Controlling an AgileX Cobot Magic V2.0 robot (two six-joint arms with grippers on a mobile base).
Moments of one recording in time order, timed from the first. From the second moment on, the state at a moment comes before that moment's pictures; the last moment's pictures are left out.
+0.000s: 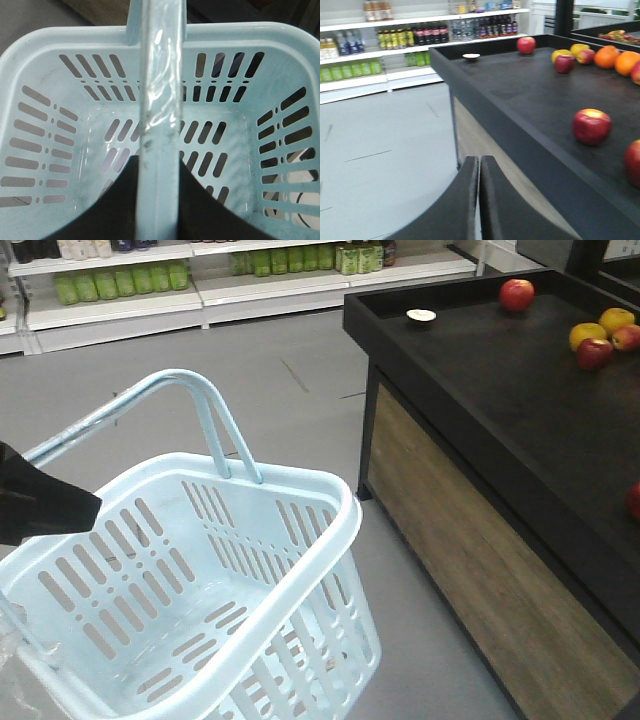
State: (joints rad) left arm -0.29 1.05 -1.27 -0.47 1.25 0.18; right arm -0.05 -0.01 0.03 -0.03 0.20 0.07
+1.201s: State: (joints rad) left arm -0.29 1.05 -1.27 -0.47 1.25 0.18; right arm -0.05 -0.01 0.03 -0.03 0.20 0.07
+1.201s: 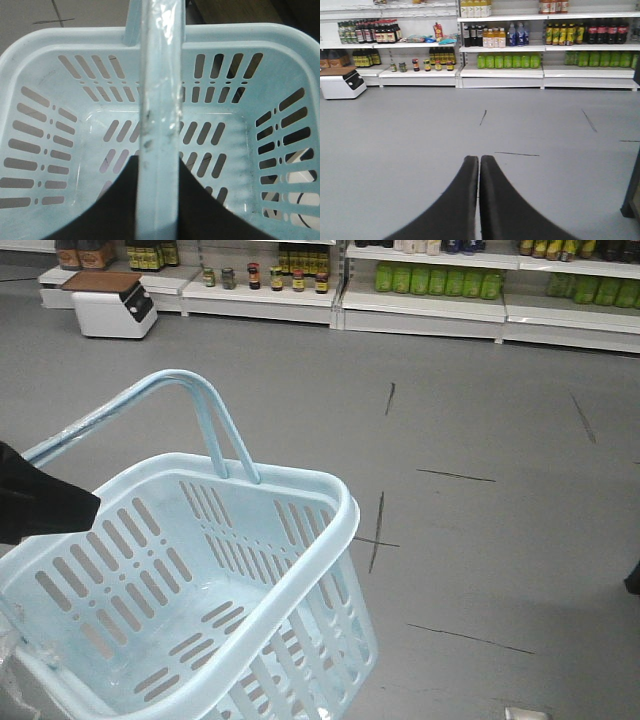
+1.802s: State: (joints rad) left arm -0.29 1.05 -1.27 -0.47 1.25 0.18; right arm -0.05 -0.01 0.03 -0.03 0.20 0.07
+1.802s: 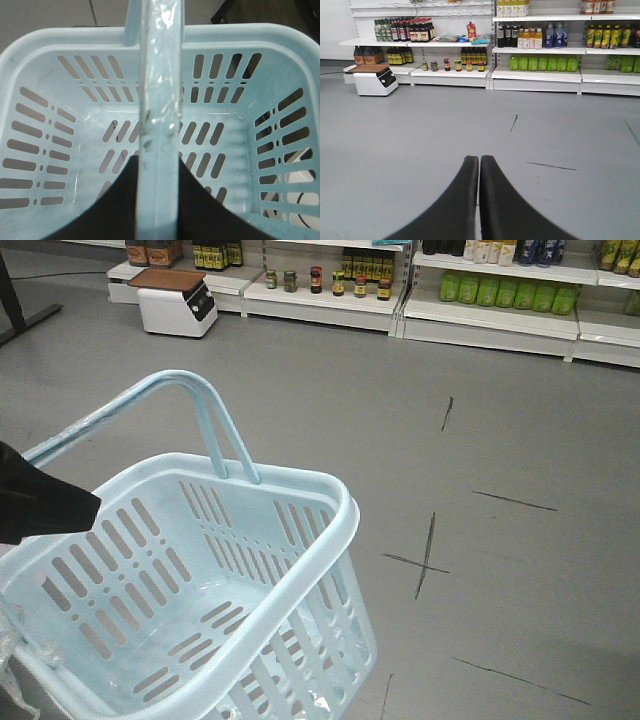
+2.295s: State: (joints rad) left arm -0.29 1.05 -1.27 -0.47 1.25 0.18; right arm -0.05 -0.01 0.03 -0.03 0.20 0.07
